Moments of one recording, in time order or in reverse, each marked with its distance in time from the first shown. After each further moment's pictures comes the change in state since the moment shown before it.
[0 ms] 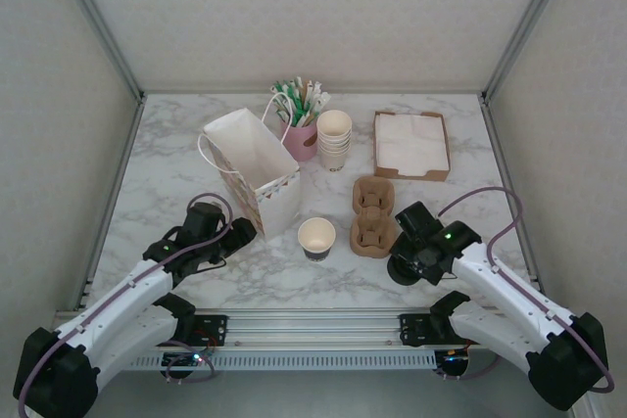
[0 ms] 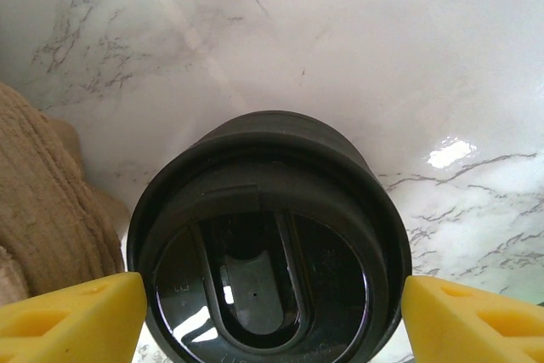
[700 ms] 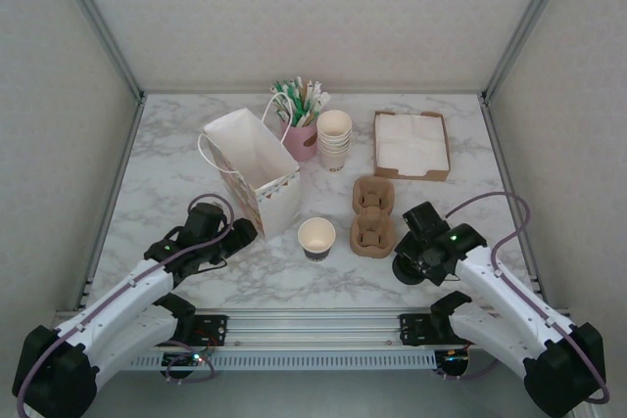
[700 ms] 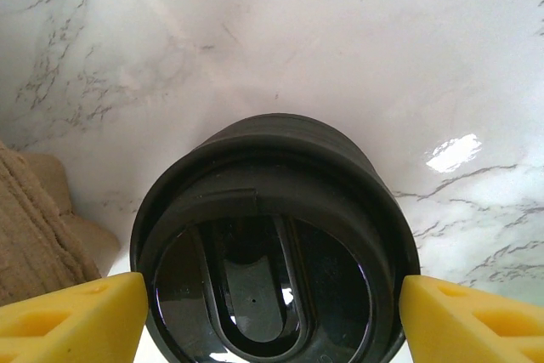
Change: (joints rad) left arm -0.017 0.006 0.000 0.000 -0.018 -0.003; right arm -0.076 -0.039 -0.024 0.002 0.001 -0.016
